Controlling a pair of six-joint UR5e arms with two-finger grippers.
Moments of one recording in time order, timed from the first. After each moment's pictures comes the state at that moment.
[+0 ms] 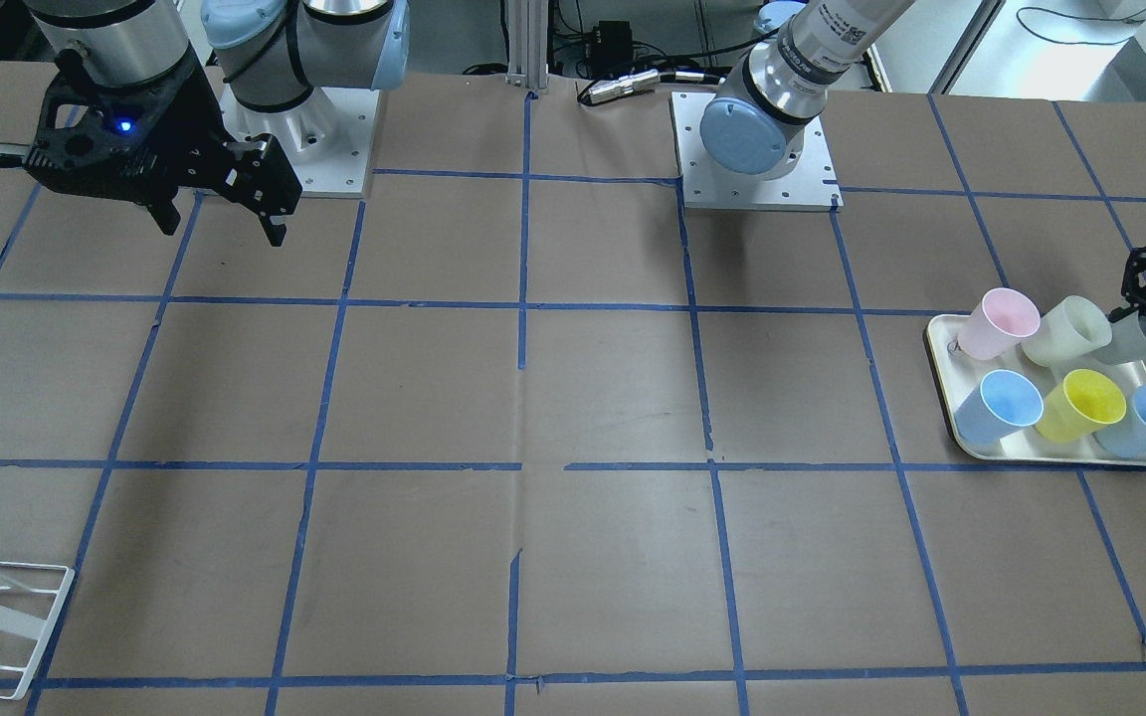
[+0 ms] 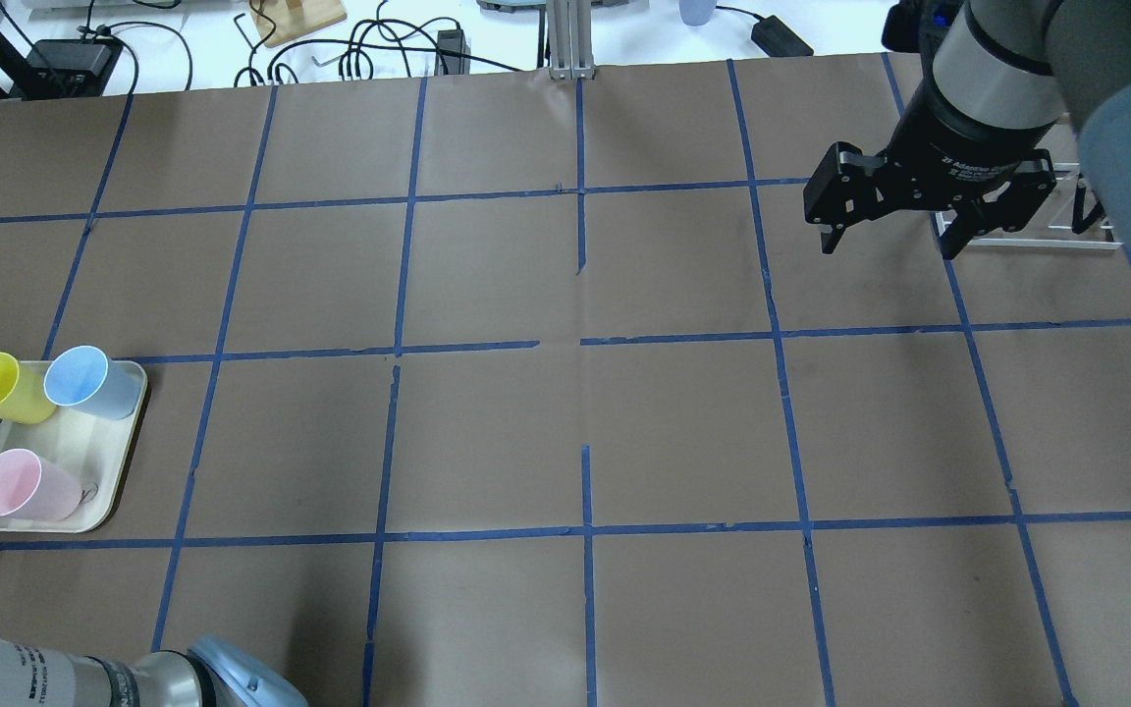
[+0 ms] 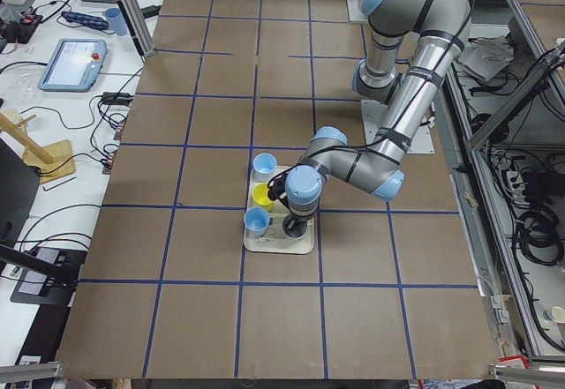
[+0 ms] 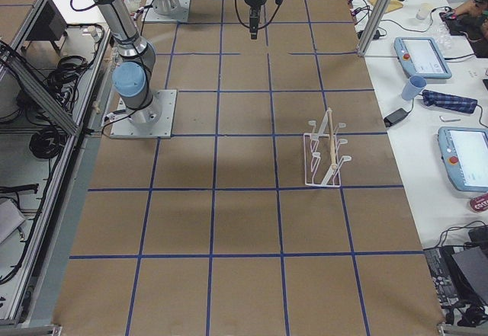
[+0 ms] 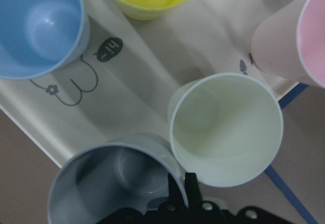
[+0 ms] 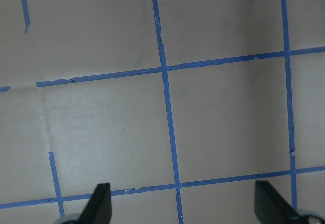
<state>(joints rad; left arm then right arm) -0.50 -1.92 -1.76 -1.18 1.55 1.76 1.55 -1.65 1.65 -1.61 -1.57 0.09</state>
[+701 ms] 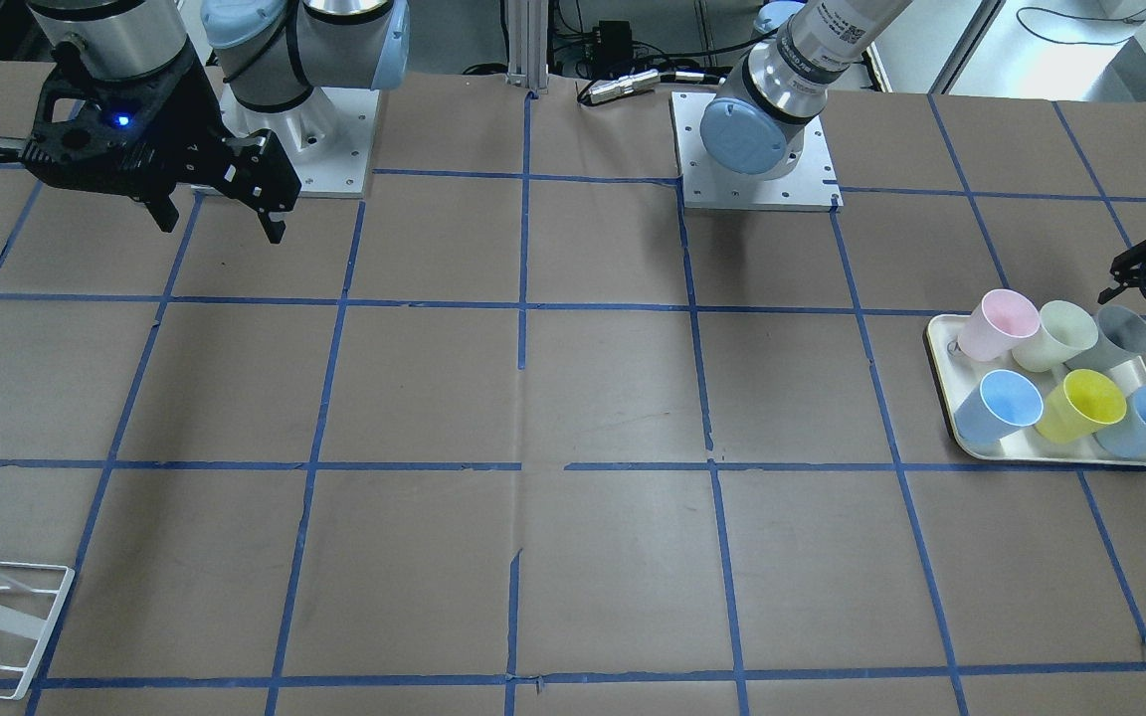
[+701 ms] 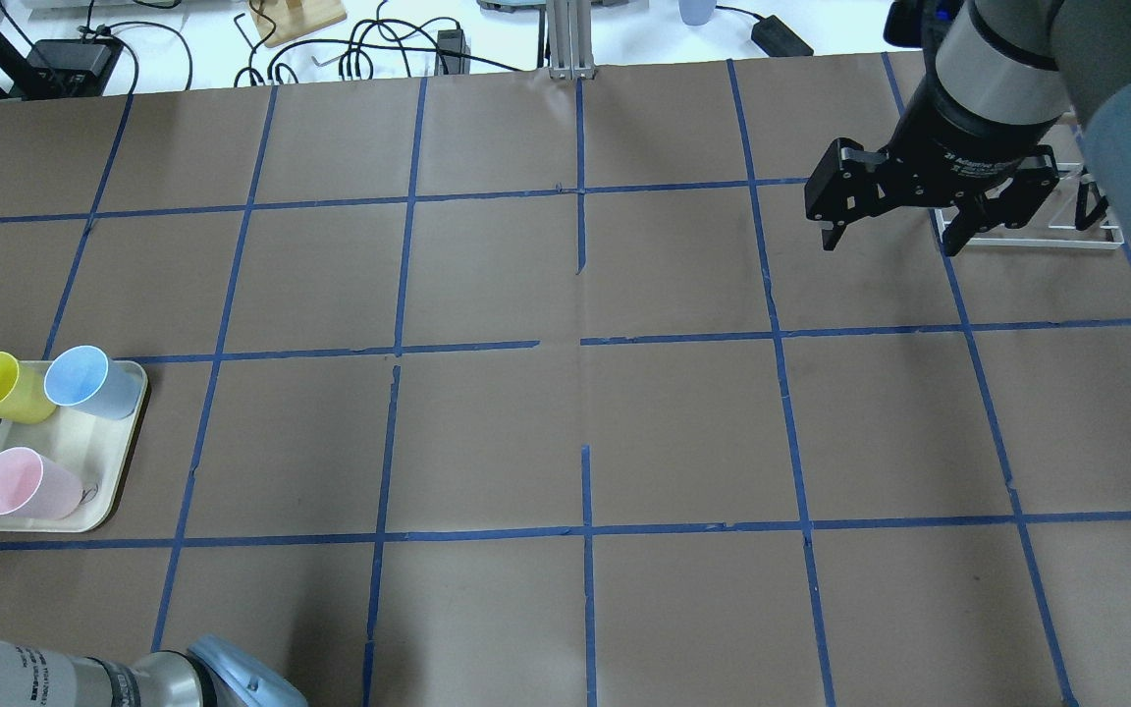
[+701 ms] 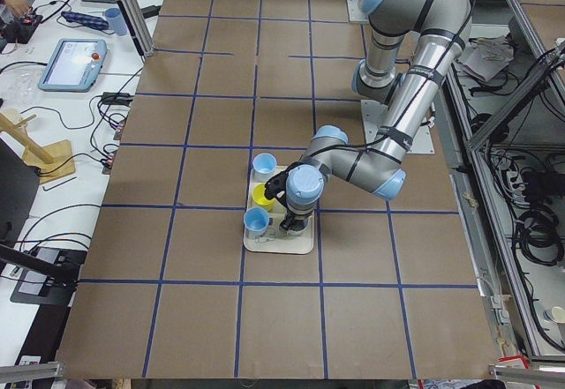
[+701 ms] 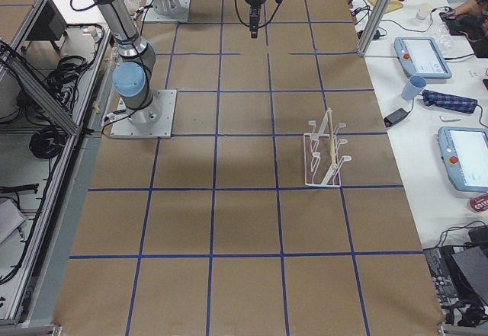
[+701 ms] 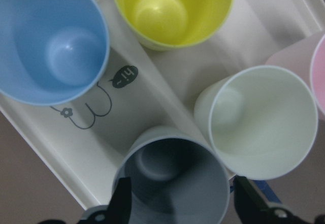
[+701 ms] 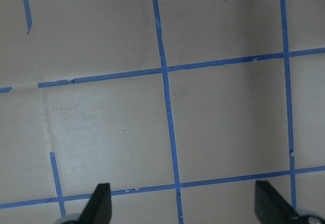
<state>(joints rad) -0.50 -1.90 -1.74 -1.19 1.52 1.72 1.55 -1.66 1.65 -1.61 -1.57 0.09</state>
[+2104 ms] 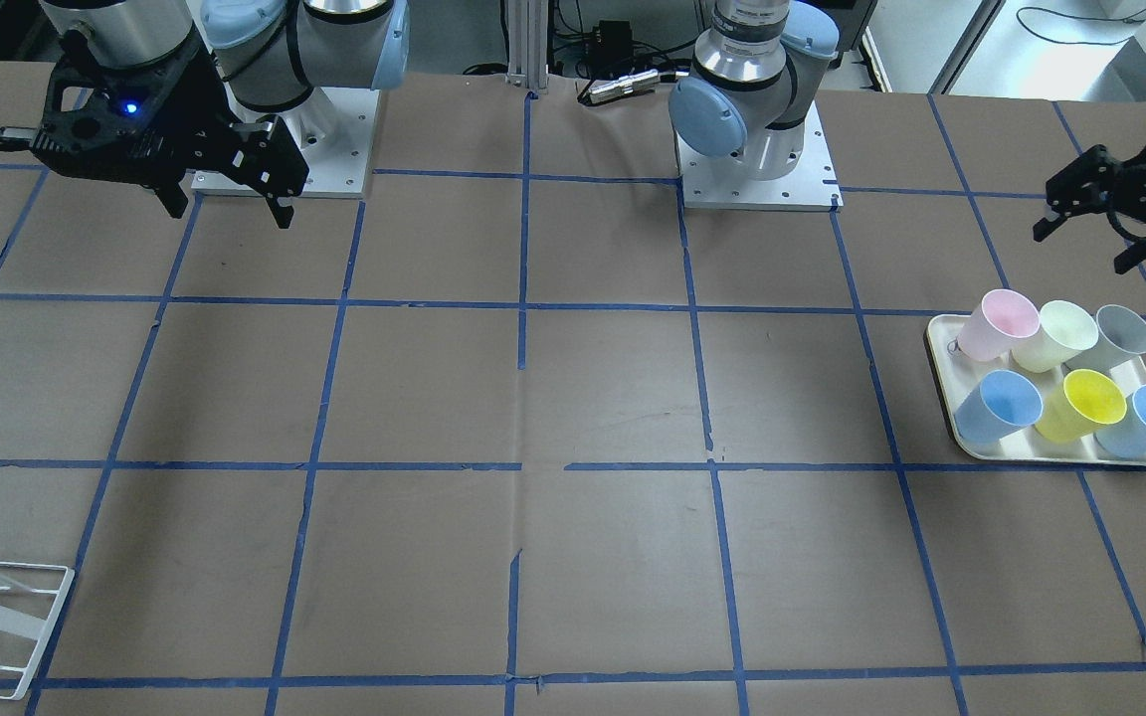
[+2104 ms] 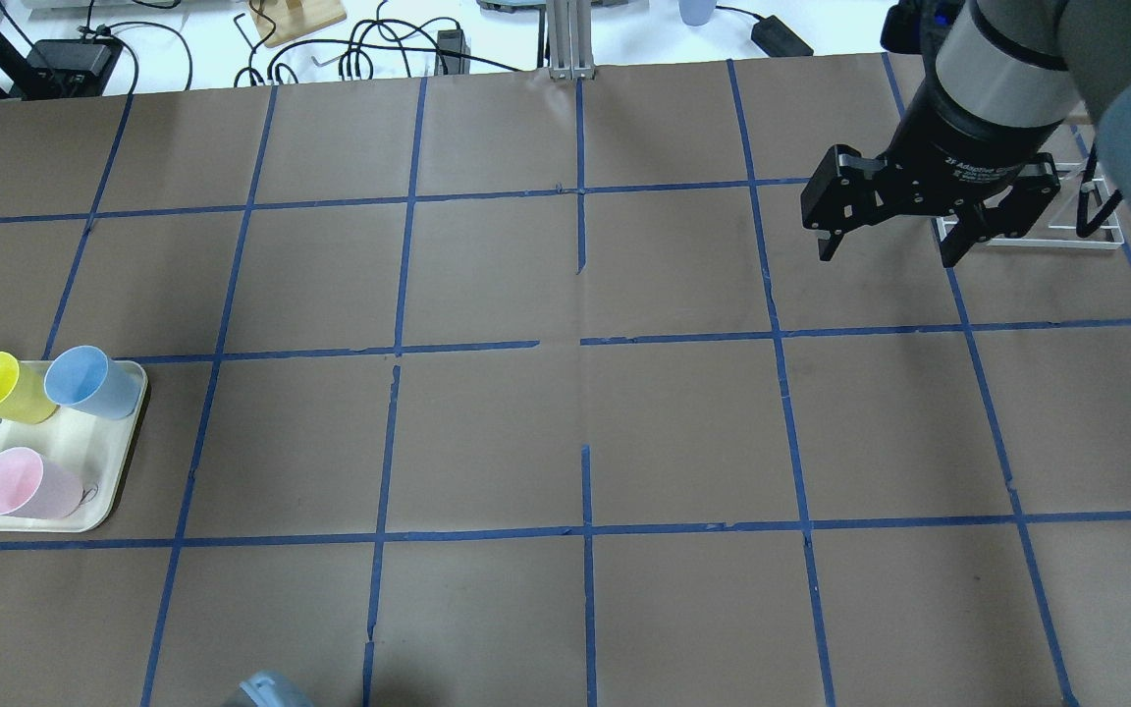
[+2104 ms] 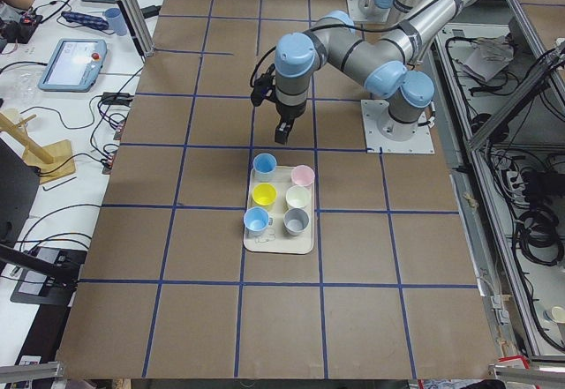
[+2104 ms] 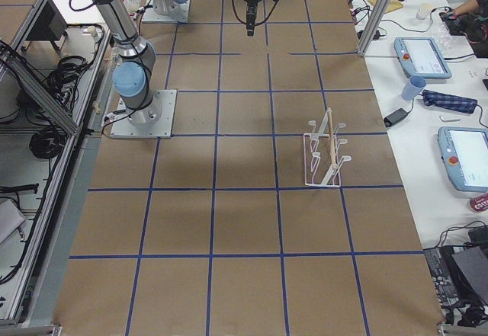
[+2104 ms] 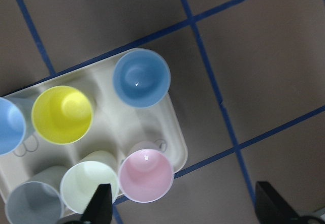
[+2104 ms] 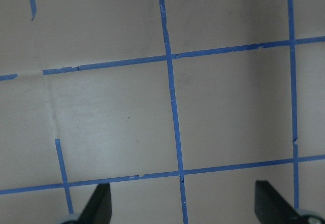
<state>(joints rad) -0.86 -1.50 -1.73 -1.58 1.47 1.02 1.56 -1.66 1.64 -1.55 -1.56 0.10</state>
